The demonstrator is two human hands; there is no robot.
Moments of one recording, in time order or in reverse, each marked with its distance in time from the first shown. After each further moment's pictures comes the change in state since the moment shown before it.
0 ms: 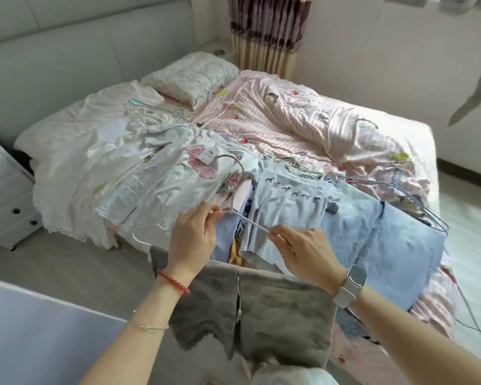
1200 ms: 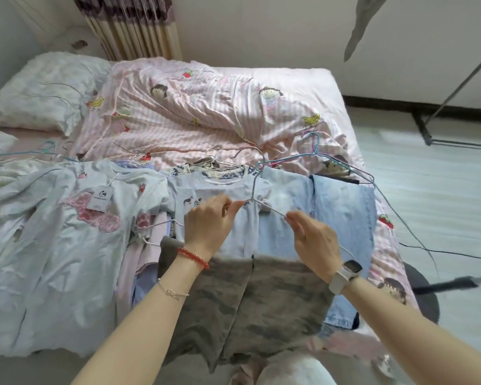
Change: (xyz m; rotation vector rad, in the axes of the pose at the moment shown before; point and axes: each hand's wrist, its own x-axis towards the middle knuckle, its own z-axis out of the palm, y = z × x) left_hand 0.152 0.061 0.249 0.010 -0.376 0.288; right_hand -0.029 0.214 -0.009 -0.158 0.280 0.674
